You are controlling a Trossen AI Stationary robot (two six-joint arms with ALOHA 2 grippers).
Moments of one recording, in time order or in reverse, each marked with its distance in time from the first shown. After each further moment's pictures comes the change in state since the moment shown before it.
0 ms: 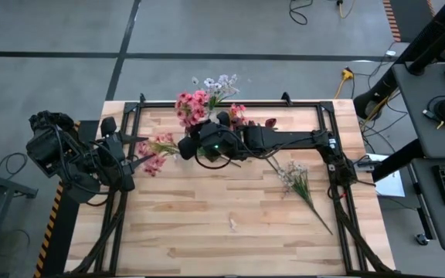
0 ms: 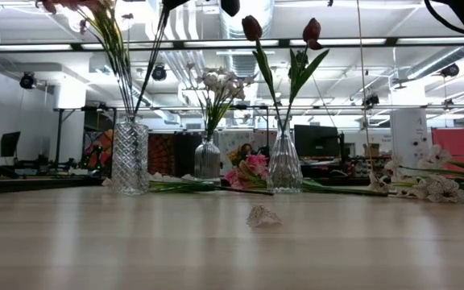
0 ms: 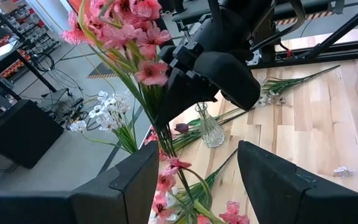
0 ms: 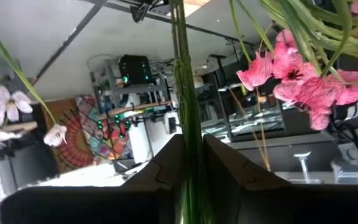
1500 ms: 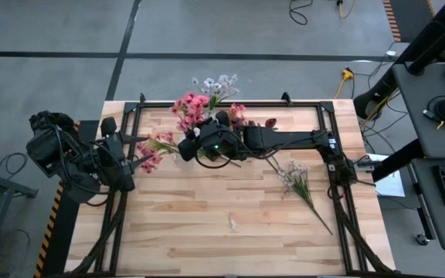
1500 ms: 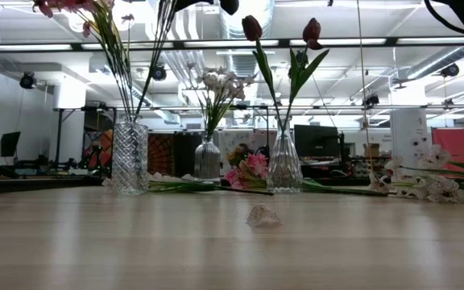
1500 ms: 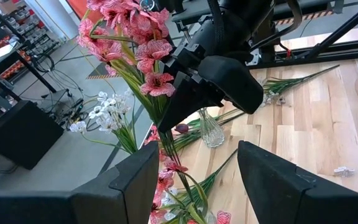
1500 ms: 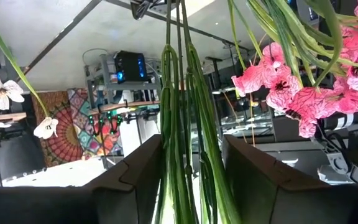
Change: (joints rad) left arm 0.000 0.000 0.000 0.003 0.000 0.006; right arm 0.000 0.000 -0.004 0.010 -0.008 -0.079
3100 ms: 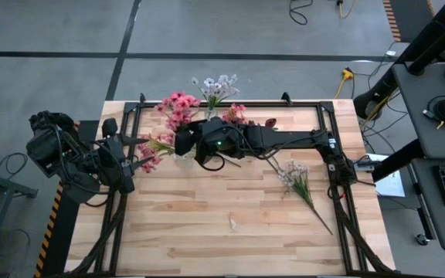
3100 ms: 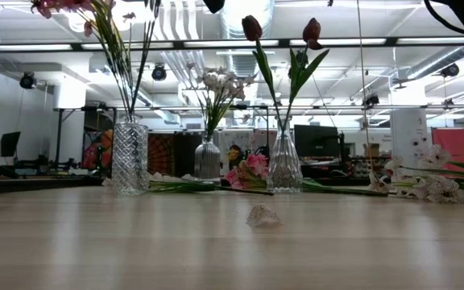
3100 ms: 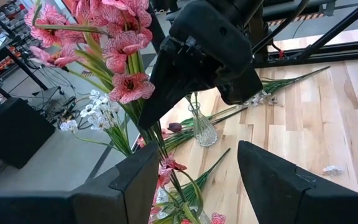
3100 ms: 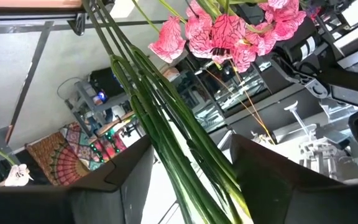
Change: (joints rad) left arm 0.000 0.000 0.000 0.020 0.025 -0.001; right arm -0.005 0.000 -0.001 0.156 -0.115 0.290
